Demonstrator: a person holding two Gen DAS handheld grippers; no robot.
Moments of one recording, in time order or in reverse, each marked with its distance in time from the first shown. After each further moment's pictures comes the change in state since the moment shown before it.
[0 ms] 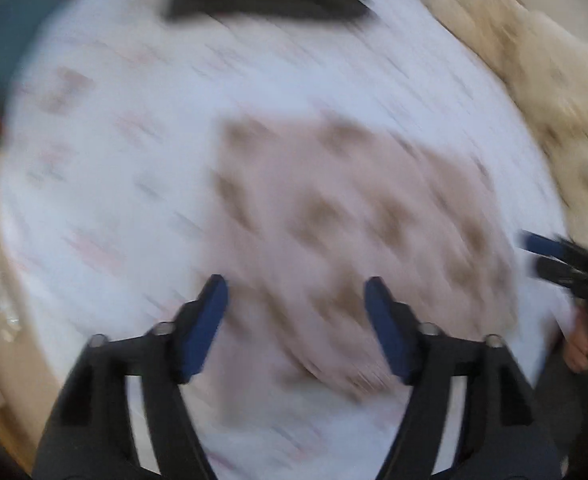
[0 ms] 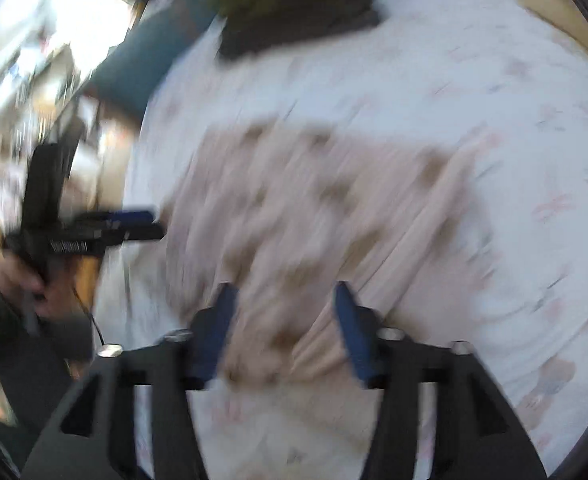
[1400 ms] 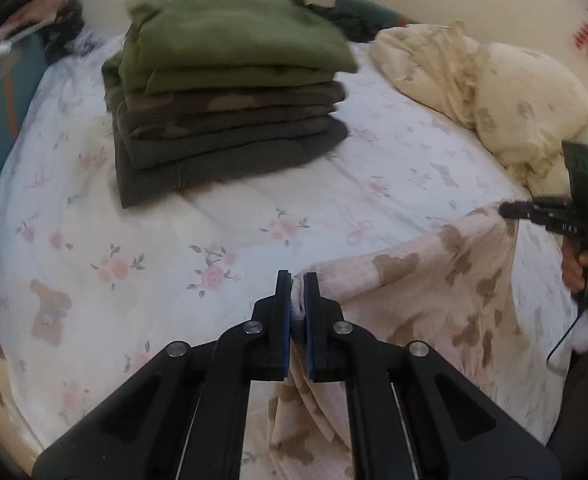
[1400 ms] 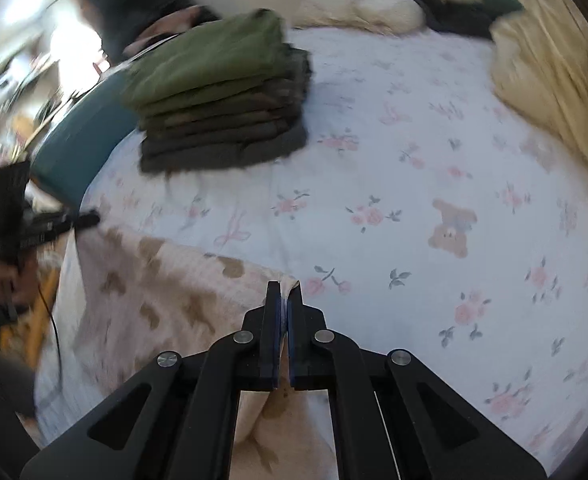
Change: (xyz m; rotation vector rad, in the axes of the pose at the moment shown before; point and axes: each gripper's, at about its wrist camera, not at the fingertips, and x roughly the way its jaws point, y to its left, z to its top) left arm -0.006 -0.013 0.108 0.299 -0.265 -0.135; right arm -0.006 -0.071 0.132 -0.182 -0.151 -0.135
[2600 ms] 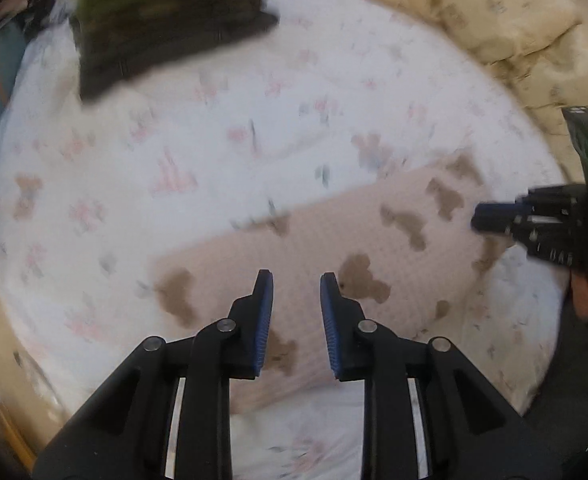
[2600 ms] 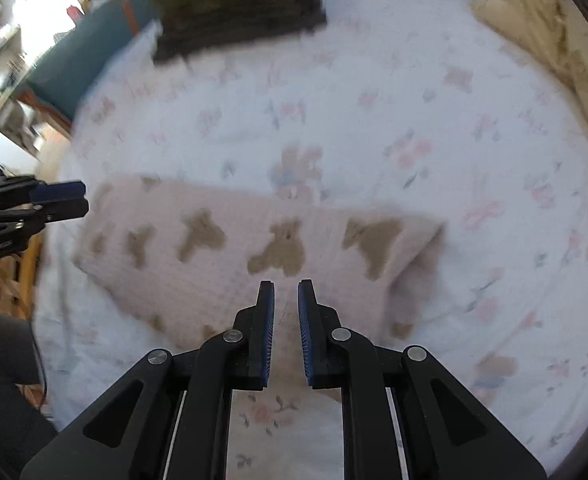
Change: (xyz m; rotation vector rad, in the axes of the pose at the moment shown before) left arm 0.006 -0.106 -0.099 0.007 0.311 0.058; right arm 0.000 0.098 -0.122 0.117 0.283 -0.125
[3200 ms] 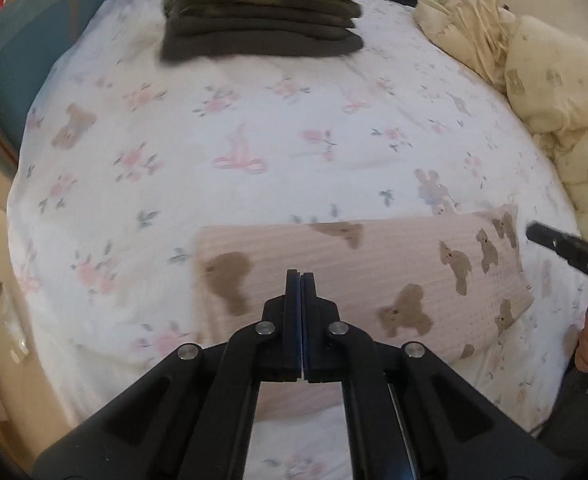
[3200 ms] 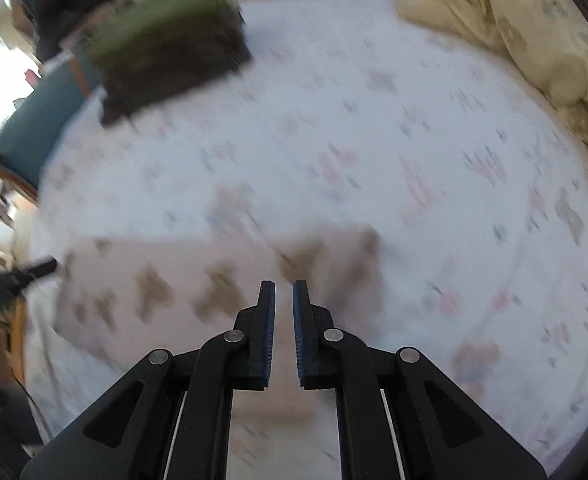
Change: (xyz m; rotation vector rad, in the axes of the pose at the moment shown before) left arm -0.009 0.030 -0.024 -0.220 -0.164 0.068; right arm -0.027 -0.035 -0.006 0.182 -0.226 -0.043
